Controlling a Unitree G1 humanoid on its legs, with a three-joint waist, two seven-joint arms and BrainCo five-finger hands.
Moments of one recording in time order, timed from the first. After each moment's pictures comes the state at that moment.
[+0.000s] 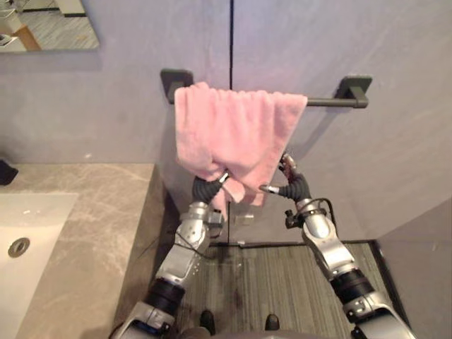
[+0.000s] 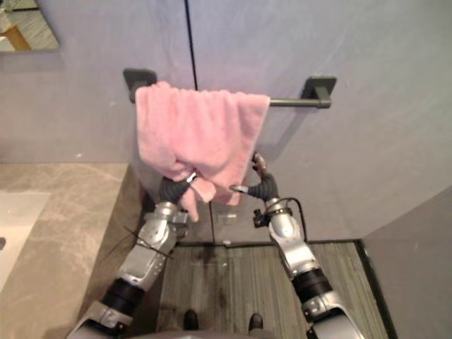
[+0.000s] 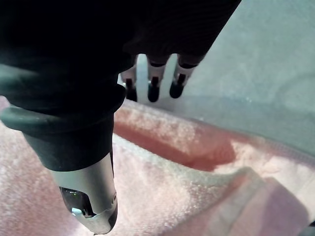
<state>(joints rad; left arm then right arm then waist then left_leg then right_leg) -0.23 0.12 -0.32 0.15 -0.25 -0.21 0.24 -0.30 -0.24 0.25 0.30 0.11 -0.17 -0.12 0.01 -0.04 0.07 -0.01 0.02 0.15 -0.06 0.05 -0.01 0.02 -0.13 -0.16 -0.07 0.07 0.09</state>
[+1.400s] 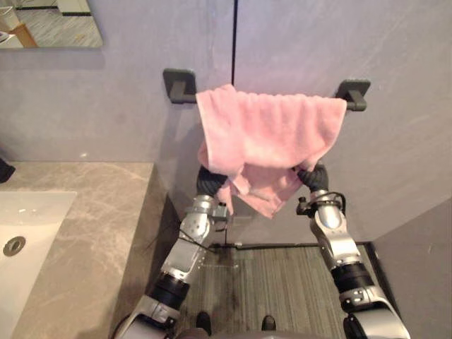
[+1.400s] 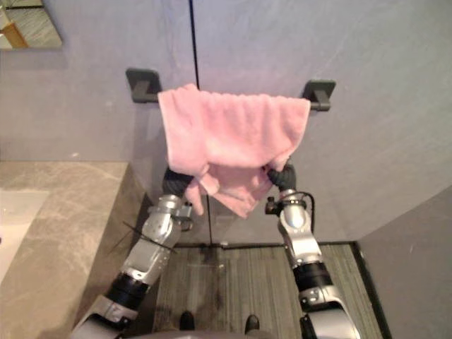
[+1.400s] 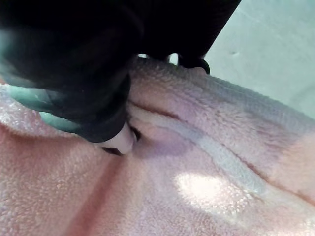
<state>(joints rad) -0.26 0.08 -0.32 0.13 -0.27 -0.21 0.23 -0.34 -0.18 0.05 0.33 0.15 -0.17 -0.13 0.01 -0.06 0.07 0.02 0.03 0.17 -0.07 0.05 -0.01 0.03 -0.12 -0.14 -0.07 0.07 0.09</state>
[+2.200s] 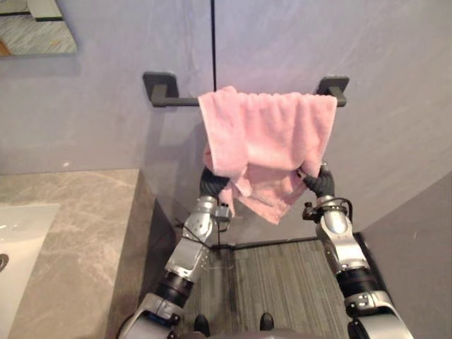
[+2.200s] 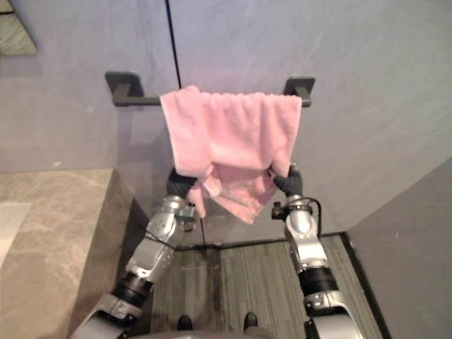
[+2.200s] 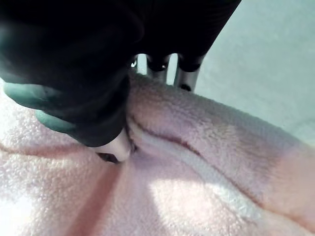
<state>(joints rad) -0.28 0.06 -0.30 0.20 -0.28 -0.21 0.22 -0.30 -0.20 0.02 0.35 0.13 -0.17 -0.13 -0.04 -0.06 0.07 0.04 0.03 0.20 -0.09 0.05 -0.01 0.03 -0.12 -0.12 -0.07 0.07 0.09</state>
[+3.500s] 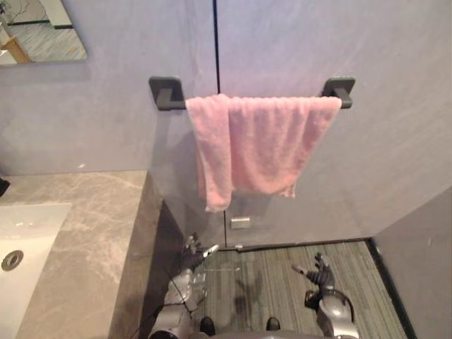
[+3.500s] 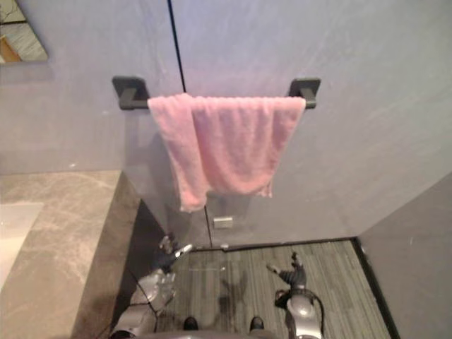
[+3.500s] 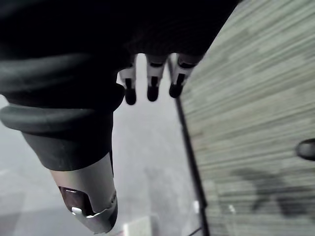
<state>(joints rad) 0.08 0.04 -0.15 0.64 -0.31 -0.14 0.15 0.10 -0.01 -0.18 0.76 0.01 -0.10 -0.18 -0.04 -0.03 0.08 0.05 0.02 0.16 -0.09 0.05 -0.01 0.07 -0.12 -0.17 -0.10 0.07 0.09</state>
